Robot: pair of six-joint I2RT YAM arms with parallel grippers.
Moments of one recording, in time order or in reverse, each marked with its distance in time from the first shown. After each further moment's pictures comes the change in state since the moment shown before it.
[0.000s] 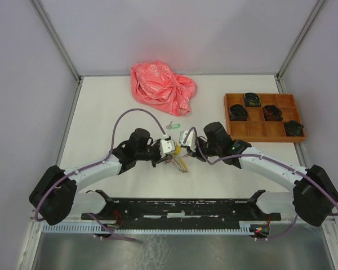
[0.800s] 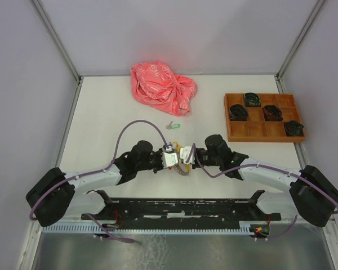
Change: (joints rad) left arm -0.155 -0.040 -0.140 0.171 -0.235 0.068; right arm 0.087 -0.027 -0.248 0.385 -0.034 -0.130
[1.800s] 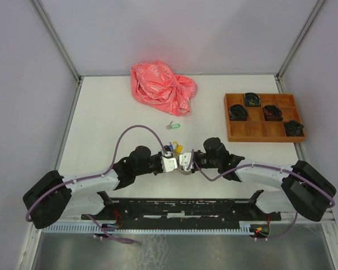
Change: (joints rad) left arm -0.061 -0.049 -0.075 0.116 -0.079 0.026; right arm 0.023 0.068 -0.055 0.159 -0.066 -0.109
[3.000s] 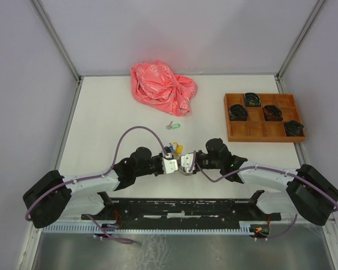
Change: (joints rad) left arm -0.024 -0.002 -0.005 0.015 -0.006 0.000; right arm 0.001 -0.052 -0.019 -0.010 0.003 -0.019
